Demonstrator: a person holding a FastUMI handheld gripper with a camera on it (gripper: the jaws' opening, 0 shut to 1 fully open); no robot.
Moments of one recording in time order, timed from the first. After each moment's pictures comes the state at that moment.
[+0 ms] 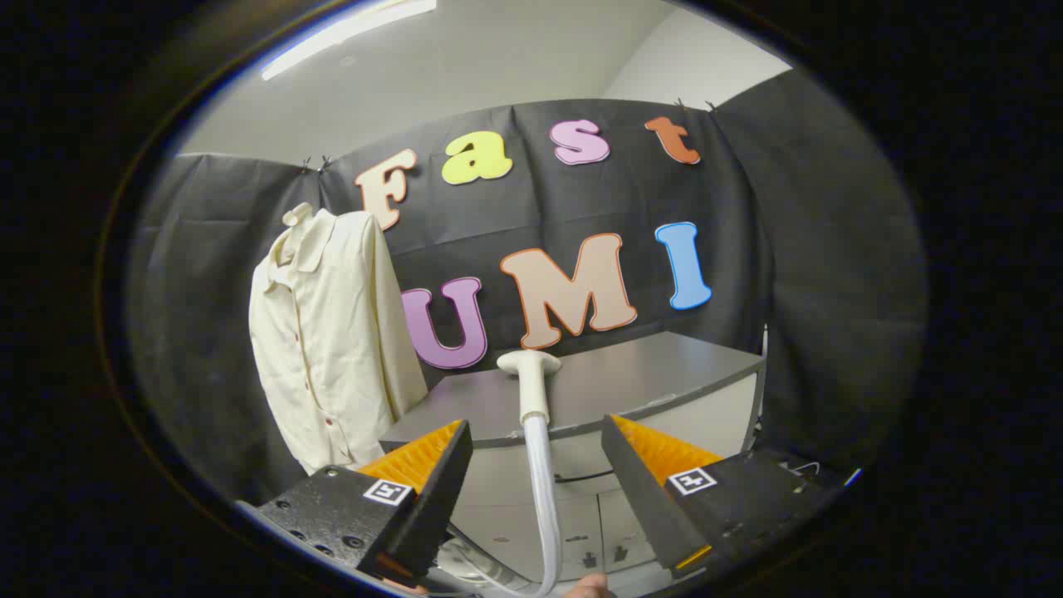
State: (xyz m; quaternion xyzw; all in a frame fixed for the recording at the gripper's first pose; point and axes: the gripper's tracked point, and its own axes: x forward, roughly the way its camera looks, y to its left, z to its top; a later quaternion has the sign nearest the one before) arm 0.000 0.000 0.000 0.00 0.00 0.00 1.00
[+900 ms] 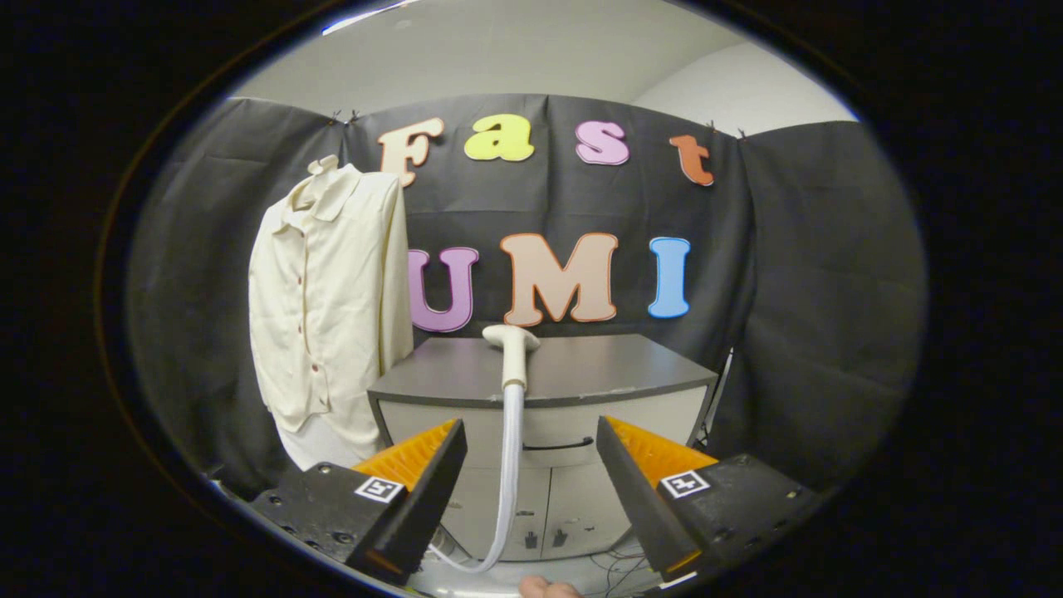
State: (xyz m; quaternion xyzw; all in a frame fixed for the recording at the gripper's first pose) arm -0.057 -0.007 -0.001 -0.07 0.04 -0.04 1.00
